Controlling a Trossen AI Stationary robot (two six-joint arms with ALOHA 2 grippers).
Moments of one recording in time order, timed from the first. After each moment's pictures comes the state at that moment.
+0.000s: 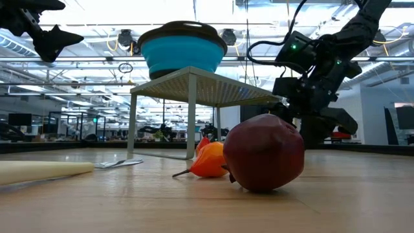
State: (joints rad) left arm -0.53 0.17 0.35 -0.35 -0.50 -0.45; right arm -0.17 1.49 0.56 0.00 -0.11 -0.54
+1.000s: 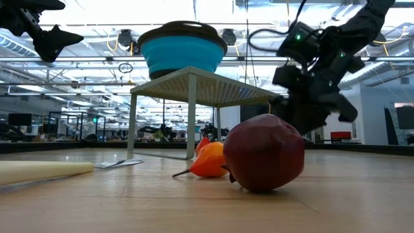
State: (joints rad) left arm -0.53 0.17 0.35 -0.35 -0.50 -0.45; right arm -0.15 1.44 0.56 -0.01 -0.13 -0.43
